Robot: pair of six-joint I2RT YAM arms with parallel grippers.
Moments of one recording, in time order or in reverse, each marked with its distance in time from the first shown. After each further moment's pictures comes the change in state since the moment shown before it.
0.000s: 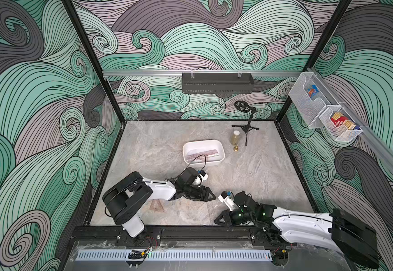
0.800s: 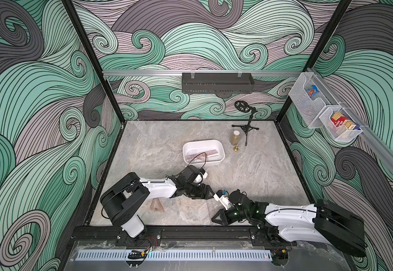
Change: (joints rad) left arm 0.002 -0.030 0.066 -0.153 -0.053 0.003; right arm 0.007 0.197 0.027 0.138 0.000 -0.100
